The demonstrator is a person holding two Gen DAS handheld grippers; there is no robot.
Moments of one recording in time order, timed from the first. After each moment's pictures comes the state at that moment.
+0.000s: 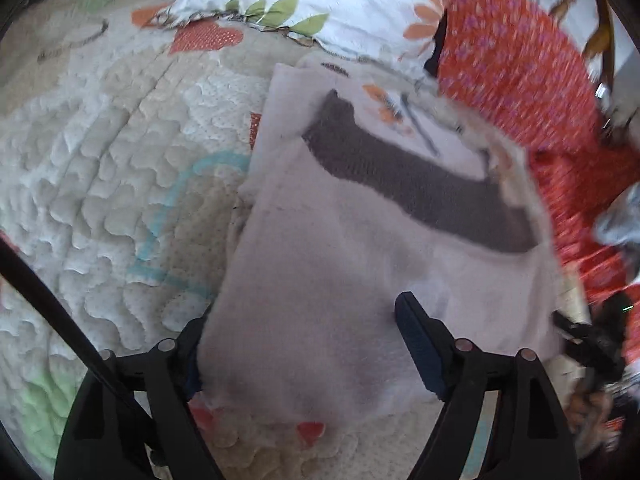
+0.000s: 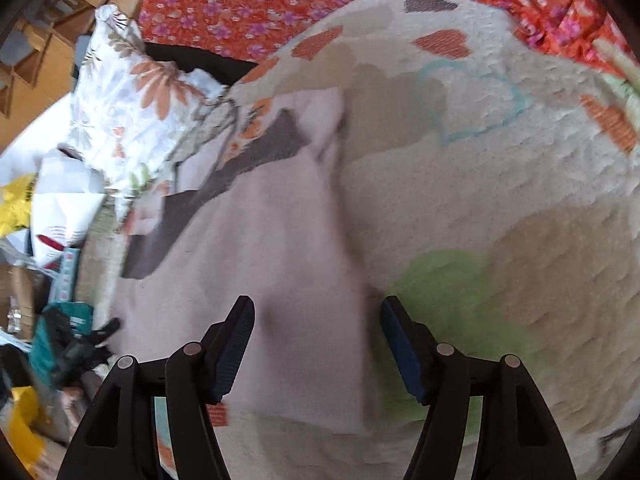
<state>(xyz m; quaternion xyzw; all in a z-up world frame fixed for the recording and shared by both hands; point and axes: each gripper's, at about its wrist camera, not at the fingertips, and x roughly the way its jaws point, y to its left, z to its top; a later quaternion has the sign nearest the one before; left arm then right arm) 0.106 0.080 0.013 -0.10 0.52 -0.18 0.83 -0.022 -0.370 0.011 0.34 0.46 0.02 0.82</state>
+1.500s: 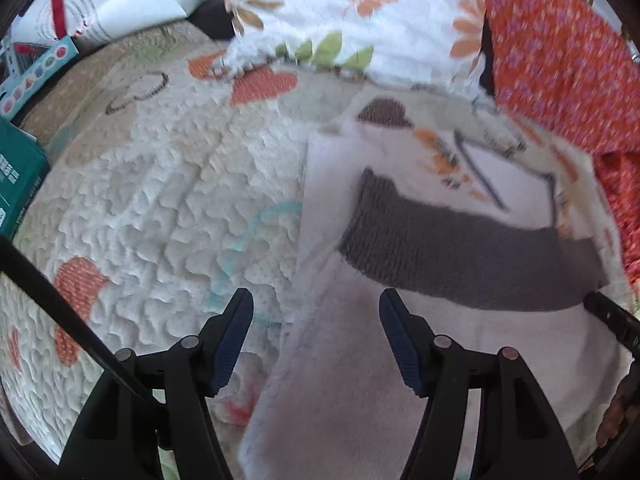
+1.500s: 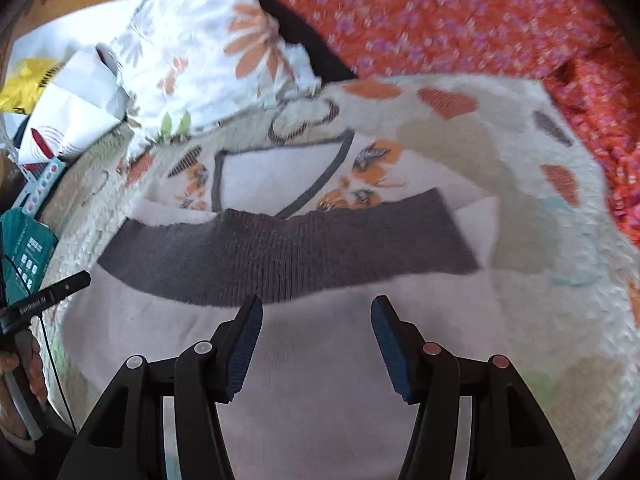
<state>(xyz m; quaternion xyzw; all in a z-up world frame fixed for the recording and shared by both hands) 0.121 0.069 0.037 -0.03 0.50 -0.05 0.86 0.055 -0.277 0.038 0.13 0.47 0.02 0.87</state>
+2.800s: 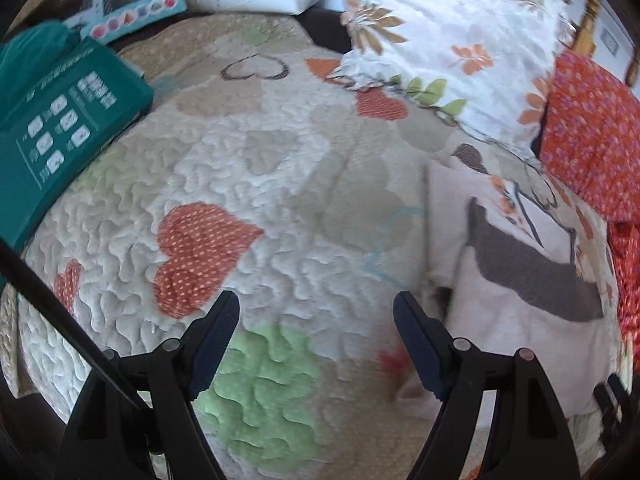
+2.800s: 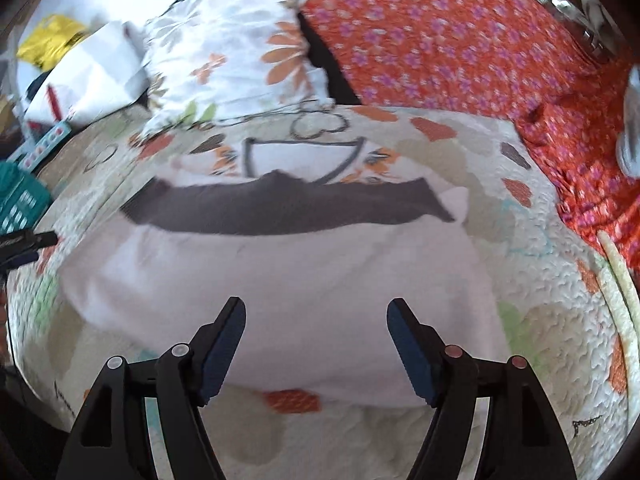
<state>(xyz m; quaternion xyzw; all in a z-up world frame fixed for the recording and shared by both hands) 0.068 0.190 0.054 -0.13 0.47 0.03 0.87 -0.045 -0.194 0.075 0.01 0.41 -0.02 0.91</state>
